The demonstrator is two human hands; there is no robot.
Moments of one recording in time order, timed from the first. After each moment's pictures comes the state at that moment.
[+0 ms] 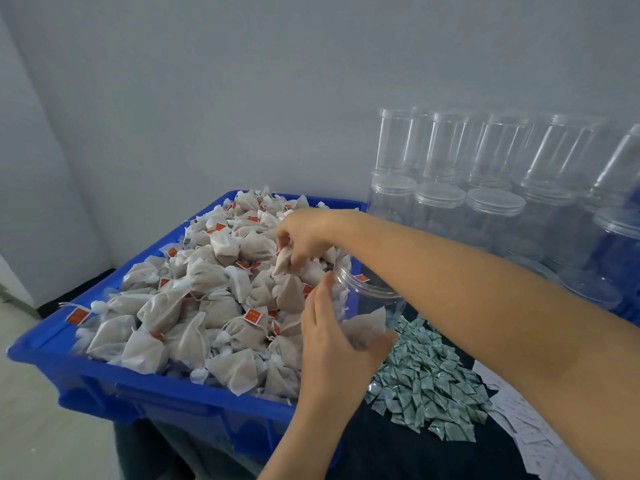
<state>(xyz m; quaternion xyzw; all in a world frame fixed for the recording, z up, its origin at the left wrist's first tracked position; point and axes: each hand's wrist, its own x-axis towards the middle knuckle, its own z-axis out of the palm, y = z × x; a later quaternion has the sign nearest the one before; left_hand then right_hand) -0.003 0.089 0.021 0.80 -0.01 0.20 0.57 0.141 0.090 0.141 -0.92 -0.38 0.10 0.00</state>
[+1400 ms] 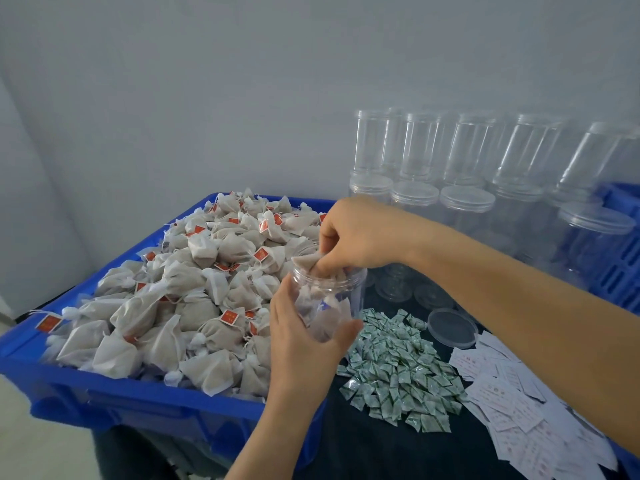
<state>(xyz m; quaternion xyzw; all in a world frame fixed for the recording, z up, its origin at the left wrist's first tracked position) 0.002 0.092 0.014 0.75 0.02 0.22 0.63 0.069 -0.007 0.172 -0.94 -0.32 0.03 0.13</state>
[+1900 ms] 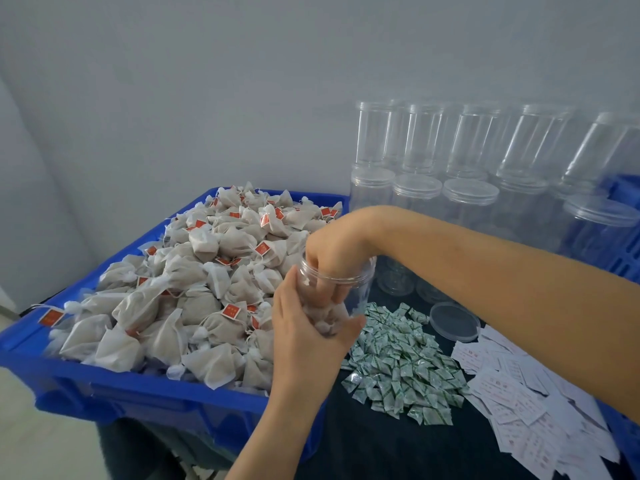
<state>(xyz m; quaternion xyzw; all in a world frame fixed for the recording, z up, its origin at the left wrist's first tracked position) 0.002 0.092 0.011 0.78 0.01 0.26 0.58 0.091 0.027 0.163 -0.91 -0.34 0.23 -0.06</state>
